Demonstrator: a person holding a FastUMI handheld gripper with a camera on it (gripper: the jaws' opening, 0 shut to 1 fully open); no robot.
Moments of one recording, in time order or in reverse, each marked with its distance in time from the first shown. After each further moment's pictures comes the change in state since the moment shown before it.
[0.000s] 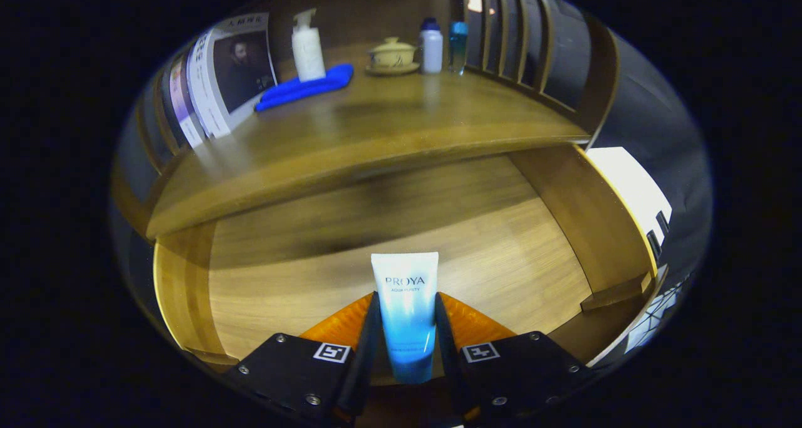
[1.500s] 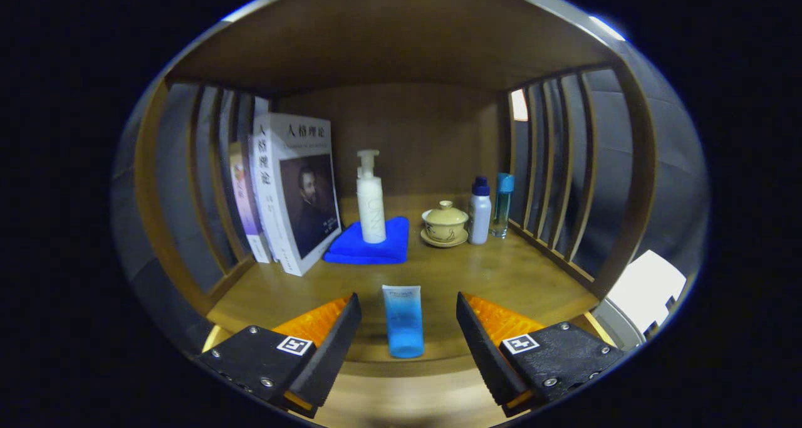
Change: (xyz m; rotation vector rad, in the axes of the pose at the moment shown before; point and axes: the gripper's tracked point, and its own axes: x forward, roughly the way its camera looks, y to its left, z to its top) arm -0.071 0.053 0.166 -0.116 -0.603 0.215
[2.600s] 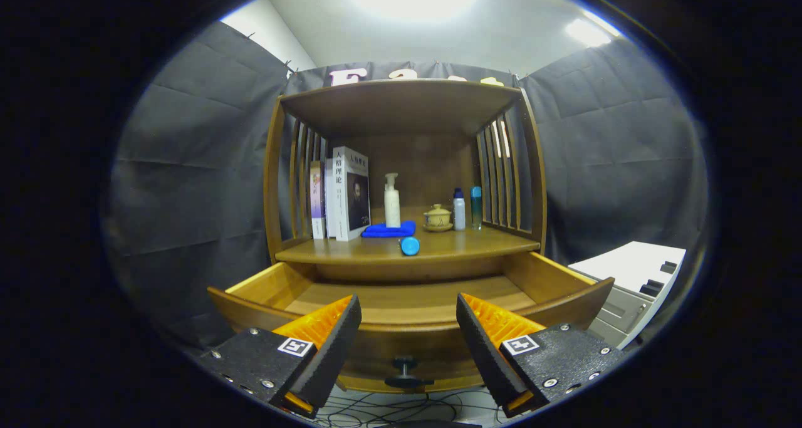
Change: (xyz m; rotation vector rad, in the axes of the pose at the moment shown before) arm -0.197 -0.012 -0.129 -0.016 -0.199 0.040
